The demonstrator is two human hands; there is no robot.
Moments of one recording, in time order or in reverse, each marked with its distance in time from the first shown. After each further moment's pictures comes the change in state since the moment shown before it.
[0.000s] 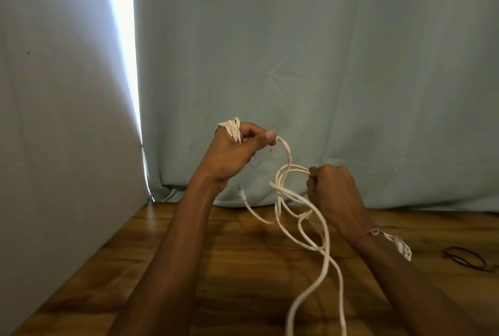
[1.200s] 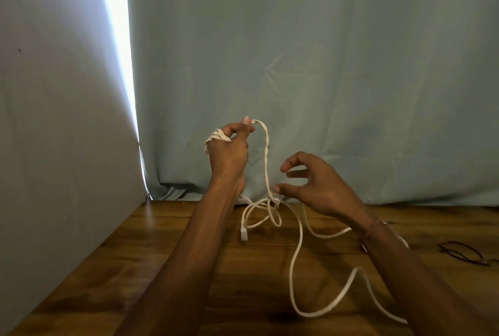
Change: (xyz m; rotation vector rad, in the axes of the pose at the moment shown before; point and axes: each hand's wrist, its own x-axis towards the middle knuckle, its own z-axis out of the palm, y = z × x) left_hand 0.012 -0.027 0.030 -0.259 0.500 -0.290; right_hand -0.006 -0.024 -0.028 0.603 -0.338 0.009
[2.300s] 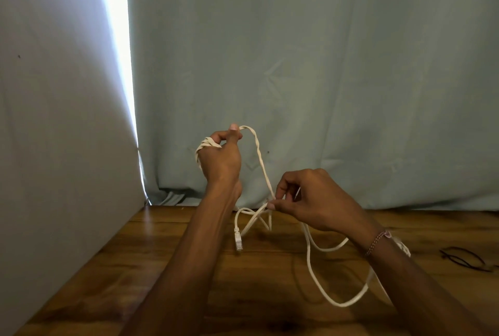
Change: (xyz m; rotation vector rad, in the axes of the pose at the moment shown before) left_hand 0.012 -0.007 -0.004 -0.003 0.152 0.013; right_hand -0.010 -0.016 0.000 -0.279 -0.074 -0.164
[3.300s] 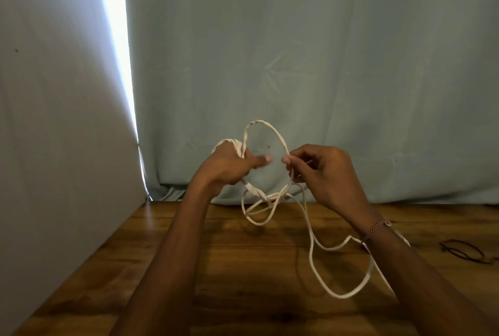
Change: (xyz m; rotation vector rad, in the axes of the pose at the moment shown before) left_hand 0.002 0.014 -0.025 0.661 -0.640 -0.012; right_hand 0.005 0.009 -0.002 0.324 0.406 -0.017
